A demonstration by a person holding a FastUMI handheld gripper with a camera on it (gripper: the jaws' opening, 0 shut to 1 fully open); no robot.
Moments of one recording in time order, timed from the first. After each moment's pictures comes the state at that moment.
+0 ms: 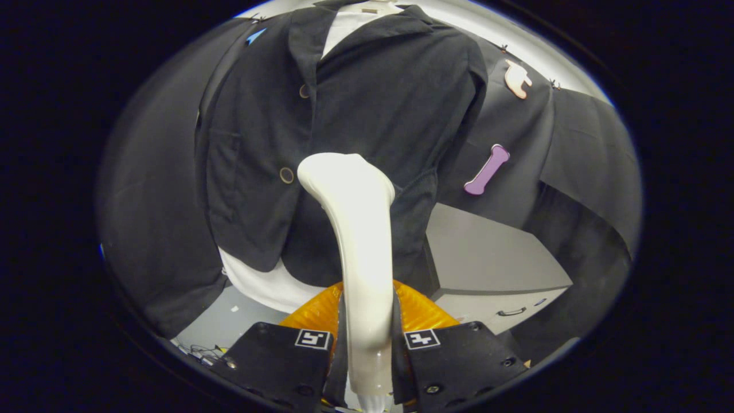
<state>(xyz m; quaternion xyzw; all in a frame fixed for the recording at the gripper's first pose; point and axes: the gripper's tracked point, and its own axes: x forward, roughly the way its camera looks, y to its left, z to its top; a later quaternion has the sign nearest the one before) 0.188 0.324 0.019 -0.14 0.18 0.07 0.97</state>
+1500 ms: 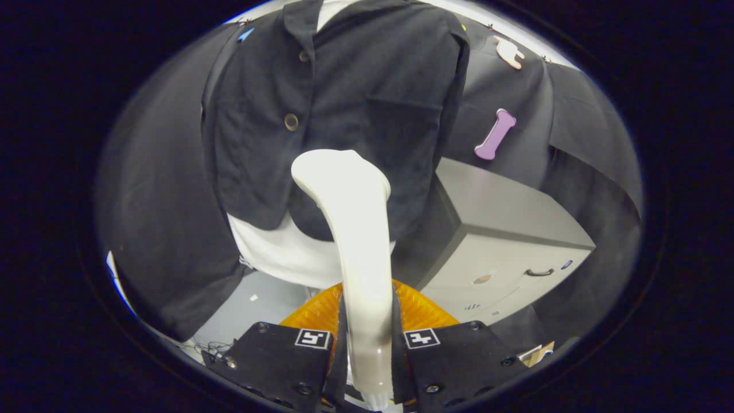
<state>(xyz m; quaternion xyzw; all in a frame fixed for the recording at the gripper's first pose) 0.153 0.322 -0.024 -0.09 0.20 0.11 0.97</state>
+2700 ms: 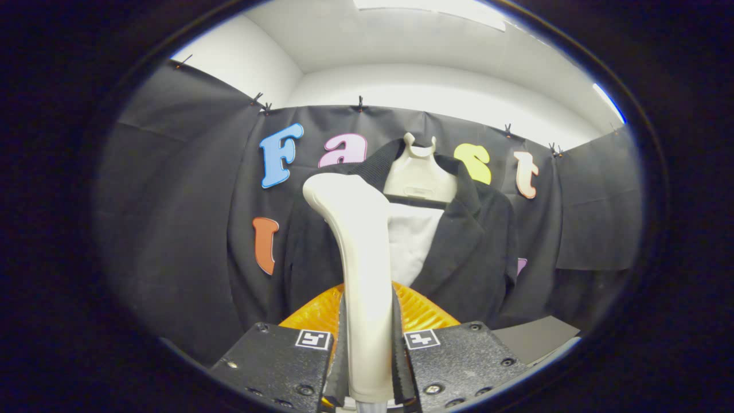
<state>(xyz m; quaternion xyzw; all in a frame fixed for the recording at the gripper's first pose) 0.163 0.509 0.324 -0.09 -0.13 0.14 0.98</state>
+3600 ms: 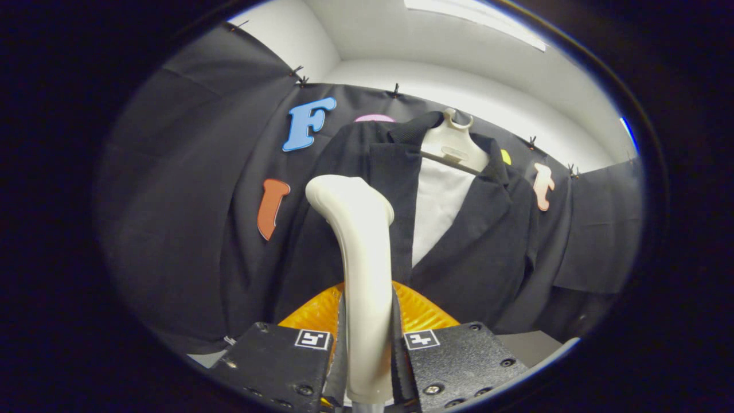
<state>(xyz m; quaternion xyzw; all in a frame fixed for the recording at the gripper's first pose) 0.185 0.507 0.219 -0.17 -0.12 0.15 0.97</state>
